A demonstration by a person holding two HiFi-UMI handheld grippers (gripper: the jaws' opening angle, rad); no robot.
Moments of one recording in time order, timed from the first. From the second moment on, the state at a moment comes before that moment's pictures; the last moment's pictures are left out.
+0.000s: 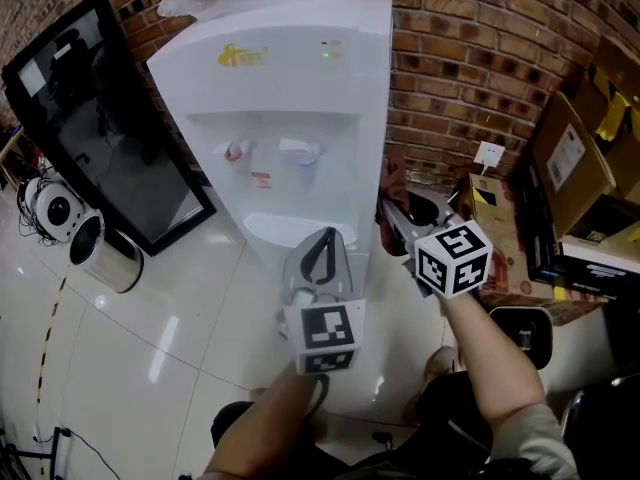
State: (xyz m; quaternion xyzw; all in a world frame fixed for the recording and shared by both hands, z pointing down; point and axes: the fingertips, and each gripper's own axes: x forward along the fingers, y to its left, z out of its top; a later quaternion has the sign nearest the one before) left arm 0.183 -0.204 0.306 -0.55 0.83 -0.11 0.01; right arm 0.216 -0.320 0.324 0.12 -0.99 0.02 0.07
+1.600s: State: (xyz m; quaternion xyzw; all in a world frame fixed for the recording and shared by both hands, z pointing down) left arm 0.211 -0.216 0.486 -0.57 0.79 -0.18 -0.13; right arm 0.218 -0.316 0.635 0.11 -0.90 0.23 0.35
